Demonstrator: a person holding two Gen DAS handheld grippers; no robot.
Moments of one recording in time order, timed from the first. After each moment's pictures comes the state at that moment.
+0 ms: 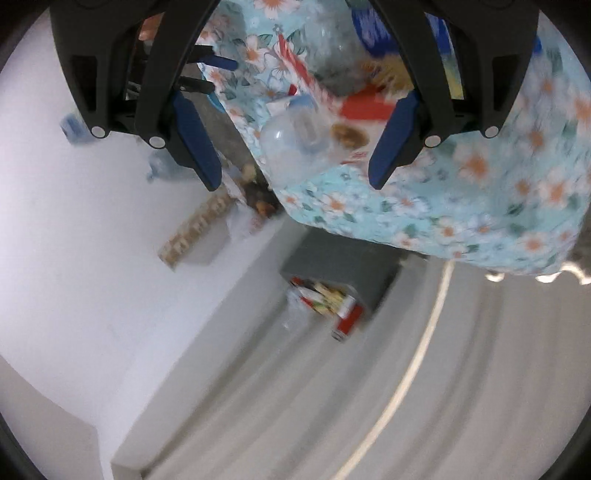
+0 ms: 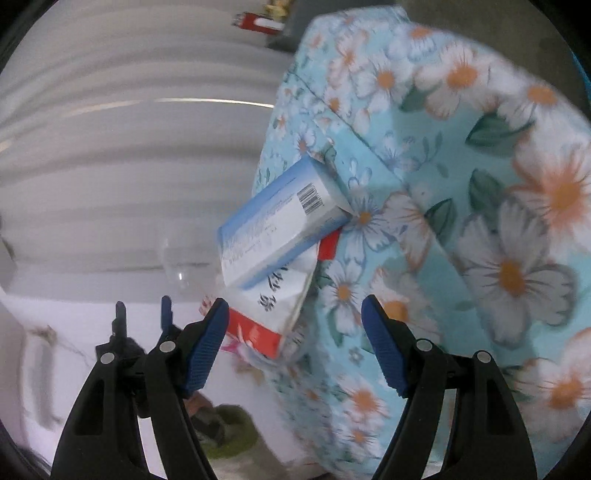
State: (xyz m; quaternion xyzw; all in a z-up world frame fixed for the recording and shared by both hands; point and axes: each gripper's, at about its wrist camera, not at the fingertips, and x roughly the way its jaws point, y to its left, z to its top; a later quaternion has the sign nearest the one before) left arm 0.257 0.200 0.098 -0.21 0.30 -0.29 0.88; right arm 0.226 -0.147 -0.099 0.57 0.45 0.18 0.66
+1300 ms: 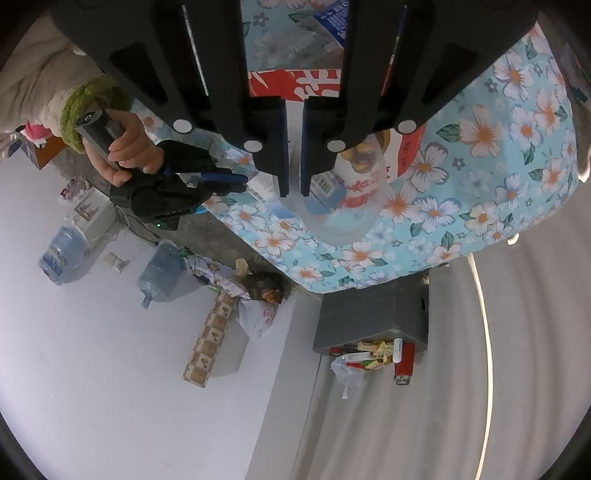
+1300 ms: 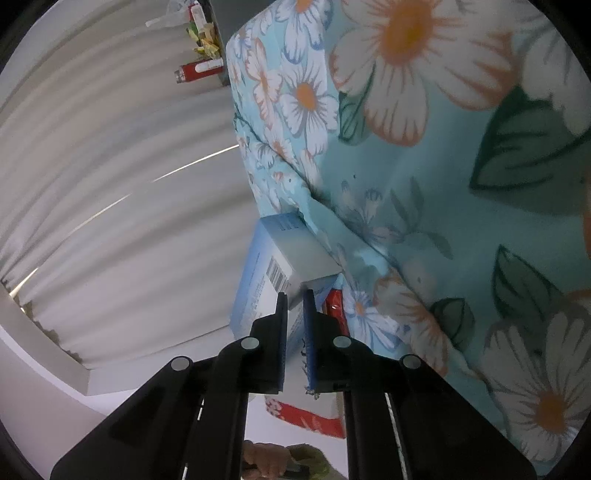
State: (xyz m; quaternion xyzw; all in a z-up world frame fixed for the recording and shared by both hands) left arm 0.261 0.128 0.073 0.01 0.36 -0.36 0.86; right arm 0.275 -0.169 -0.172 0.74 0.40 0.16 0.53
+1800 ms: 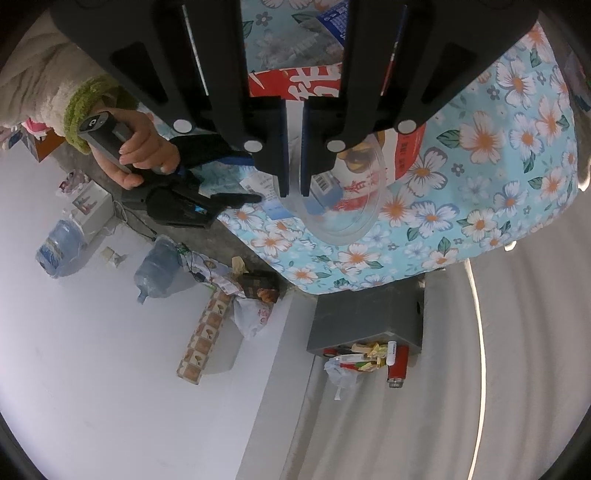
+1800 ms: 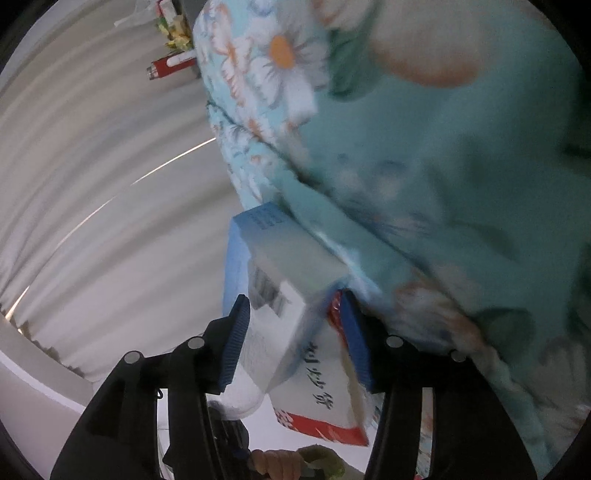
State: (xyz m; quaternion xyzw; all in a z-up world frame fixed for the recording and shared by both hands) left arm 0.262 0.132 0.070 0.00 0.37 -0.35 0.86; right arm 0.305 -0.146 -0.174 0.74 0.43 0.14 0.50
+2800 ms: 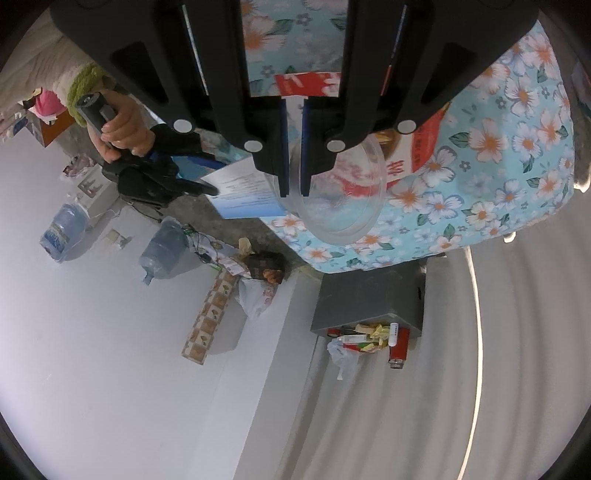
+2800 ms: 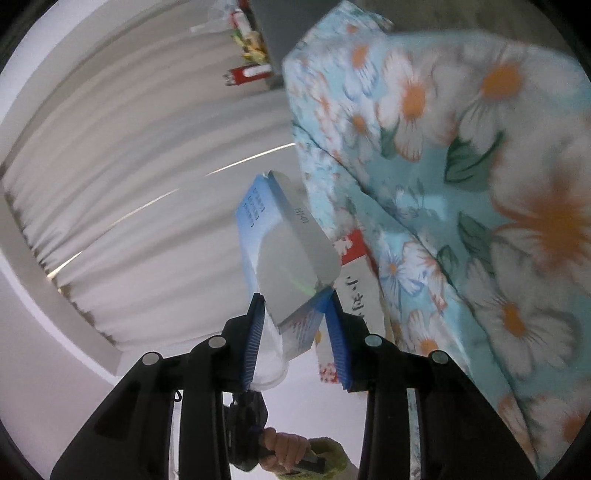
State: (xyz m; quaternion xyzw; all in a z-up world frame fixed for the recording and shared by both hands) left arm 0.220 0.113 0.105 -0.01 0.34 -0.35 0.88; right arm 0.209 -0.217 -0.135 0.75 0.32 0.22 0.54
